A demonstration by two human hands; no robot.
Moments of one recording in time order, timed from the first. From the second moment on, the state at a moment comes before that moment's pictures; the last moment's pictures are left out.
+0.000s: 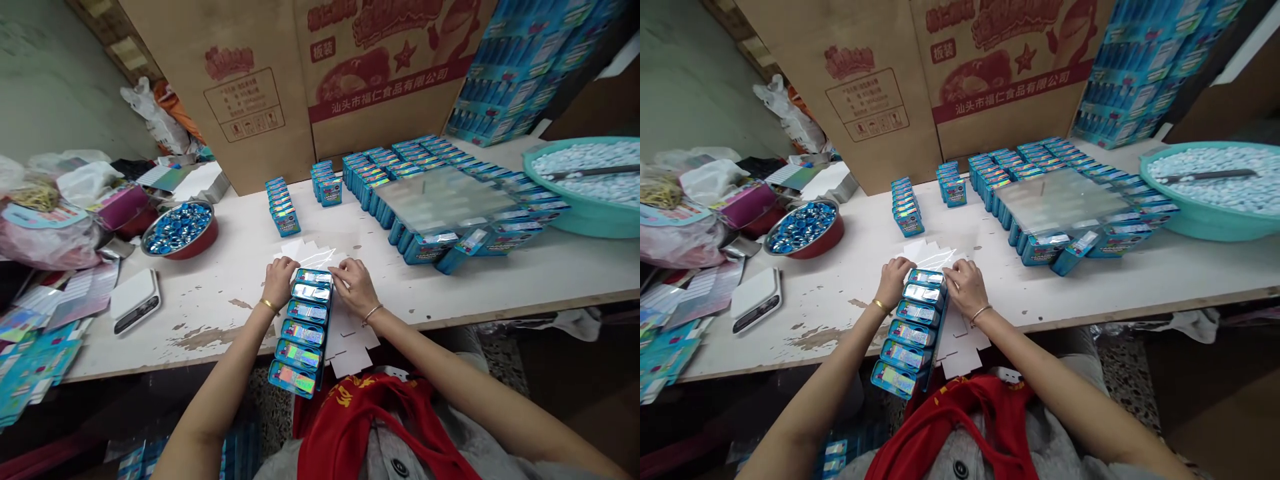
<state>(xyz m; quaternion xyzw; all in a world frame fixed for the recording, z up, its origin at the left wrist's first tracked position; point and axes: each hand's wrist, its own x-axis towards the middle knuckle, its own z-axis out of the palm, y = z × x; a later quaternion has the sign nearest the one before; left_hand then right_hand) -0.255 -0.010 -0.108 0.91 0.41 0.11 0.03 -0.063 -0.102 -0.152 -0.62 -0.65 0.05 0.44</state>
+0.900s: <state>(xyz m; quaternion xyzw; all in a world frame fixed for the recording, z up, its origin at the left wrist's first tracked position) -0.265 -0.004 -0.083 0.83 0.48 0.14 0.24 -0.086 -0.114 -0.104 -0.67 -0.67 -0.05 0.33</state>
